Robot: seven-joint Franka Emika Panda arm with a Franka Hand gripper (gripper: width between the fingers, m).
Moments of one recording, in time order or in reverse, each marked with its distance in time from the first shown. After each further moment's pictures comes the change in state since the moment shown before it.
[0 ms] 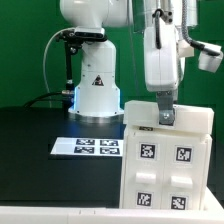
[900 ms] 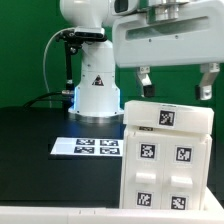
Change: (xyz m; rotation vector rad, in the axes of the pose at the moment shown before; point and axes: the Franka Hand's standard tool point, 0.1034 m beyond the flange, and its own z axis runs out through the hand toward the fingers) arm -0.010 -0.005 -0.022 -0.017 0.006 -1.043
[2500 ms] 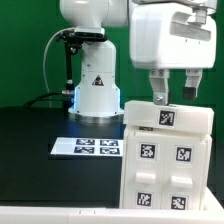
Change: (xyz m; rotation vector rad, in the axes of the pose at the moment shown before) arm 0.000 -0.001 0.008 -0.132 -0.018 -1.723
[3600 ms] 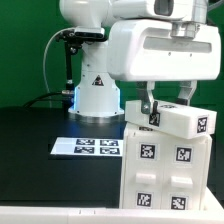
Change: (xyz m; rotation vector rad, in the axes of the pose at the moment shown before) arm -0.014 0.001 0.013 0.007 -0.017 0.444
